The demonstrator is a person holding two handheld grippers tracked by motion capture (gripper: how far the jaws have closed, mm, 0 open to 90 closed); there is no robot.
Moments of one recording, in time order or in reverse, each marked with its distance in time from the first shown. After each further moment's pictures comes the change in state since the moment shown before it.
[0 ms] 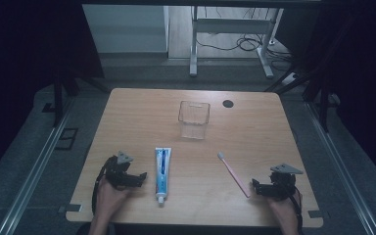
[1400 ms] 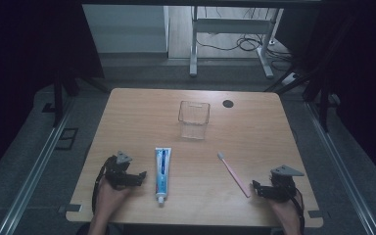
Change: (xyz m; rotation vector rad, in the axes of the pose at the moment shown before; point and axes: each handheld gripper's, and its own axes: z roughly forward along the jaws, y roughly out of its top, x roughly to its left) left arm 0.001 0.000 -0.001 -0.010 0.009 -0.009; right arm 0.001 -0.003 -0.007 -0.018 0.045 -0.037
